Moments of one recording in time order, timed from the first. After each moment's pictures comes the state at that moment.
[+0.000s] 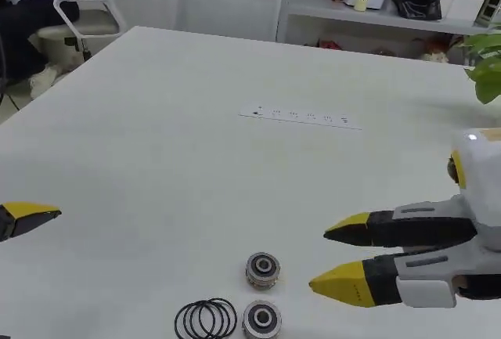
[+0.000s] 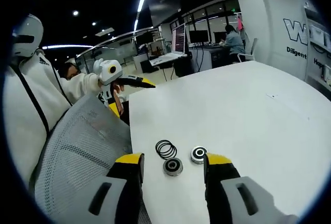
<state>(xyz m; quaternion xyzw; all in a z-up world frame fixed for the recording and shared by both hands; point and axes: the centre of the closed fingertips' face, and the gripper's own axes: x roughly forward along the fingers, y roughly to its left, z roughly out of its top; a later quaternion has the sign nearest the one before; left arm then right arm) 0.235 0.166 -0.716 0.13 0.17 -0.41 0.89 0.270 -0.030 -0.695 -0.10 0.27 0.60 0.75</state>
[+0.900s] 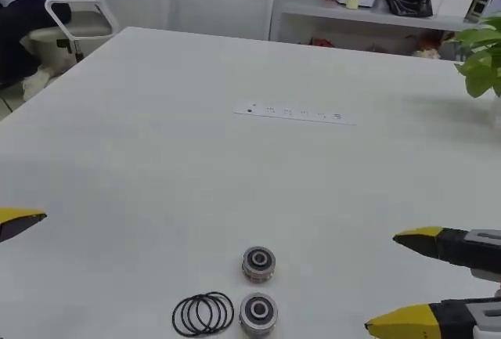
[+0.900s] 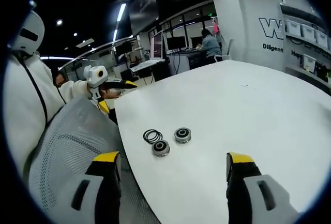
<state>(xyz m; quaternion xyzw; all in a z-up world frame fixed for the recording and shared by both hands) 0.232 0.172 -0.720 0.10 0.17 -0.39 0.90 0.268 -0.094 -0.712 -0.05 0.26 0.52 0.81</state>
